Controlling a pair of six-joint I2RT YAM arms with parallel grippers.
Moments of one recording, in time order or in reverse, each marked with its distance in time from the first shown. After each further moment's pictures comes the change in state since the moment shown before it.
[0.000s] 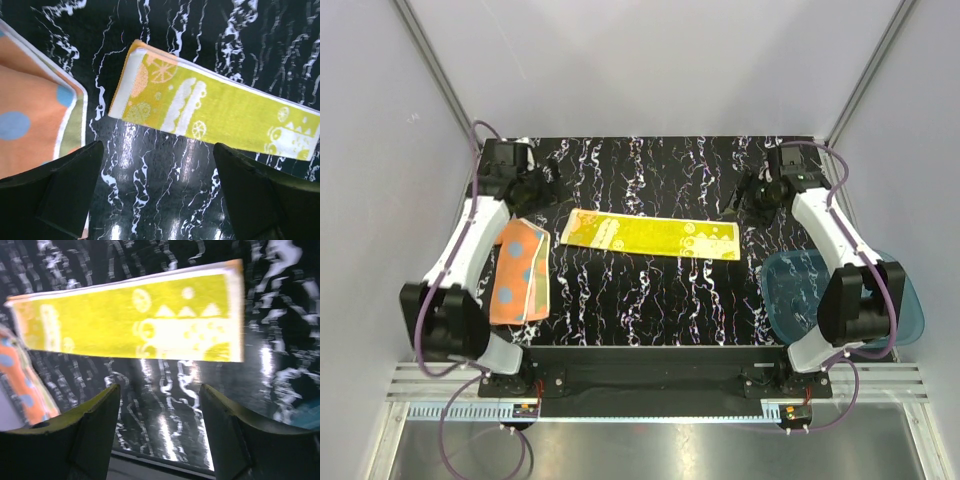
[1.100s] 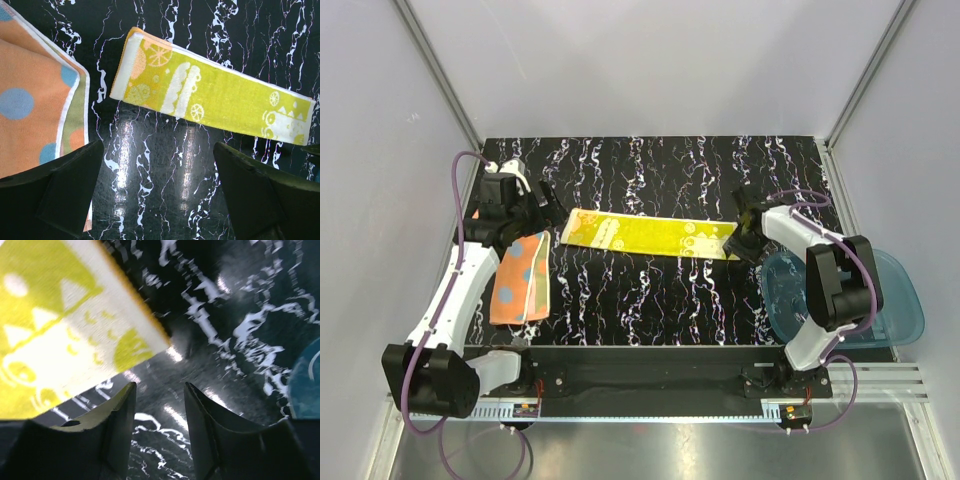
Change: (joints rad) left arm 0.001 -0.383 -0.319 0.129 0.006 0.017; right arm 0.146 0.084 -0.293 0.064 0.326 0.411
